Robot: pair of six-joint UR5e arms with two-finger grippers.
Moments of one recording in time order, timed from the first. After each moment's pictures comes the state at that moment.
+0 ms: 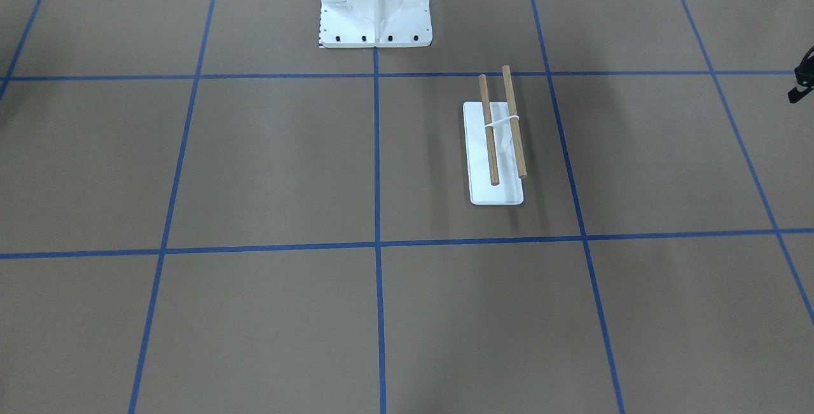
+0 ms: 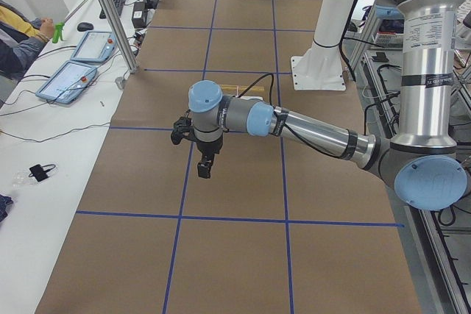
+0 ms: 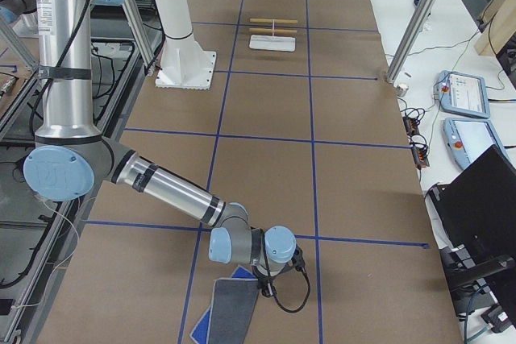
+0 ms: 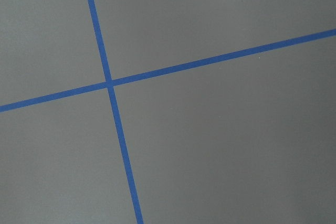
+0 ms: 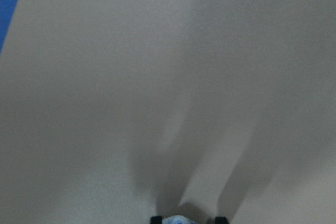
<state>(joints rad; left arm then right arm) -1.44 -1.52 -1.92 -1.47 -2.33 0.00 1.46 -1.60 1.12 -1.18 2.28 -0.39</state>
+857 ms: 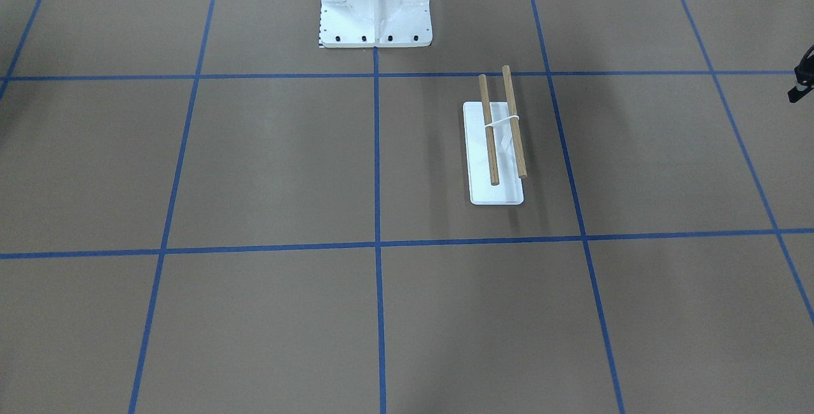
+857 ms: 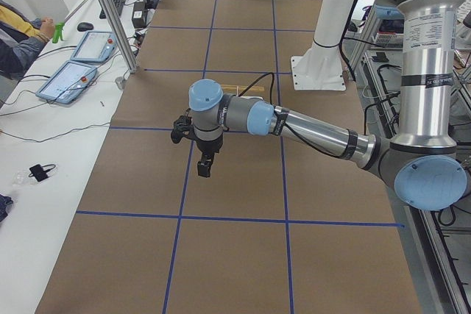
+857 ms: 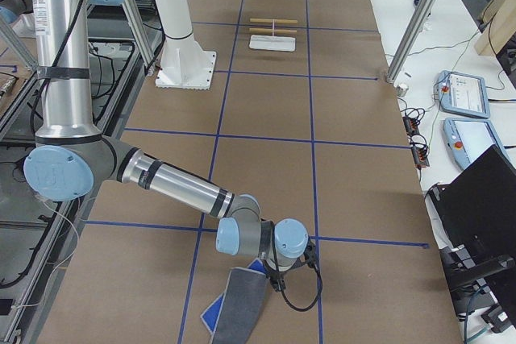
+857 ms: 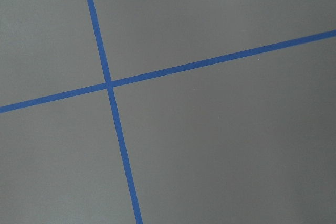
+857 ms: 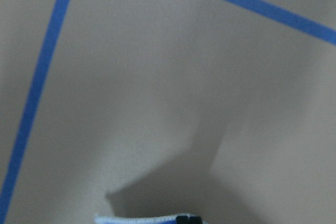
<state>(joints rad) -1.44 -1.52 -1.92 -1.47 -2.34 -0.01 1.55 -1.57 1.25 -1.34 2.30 -0.39</state>
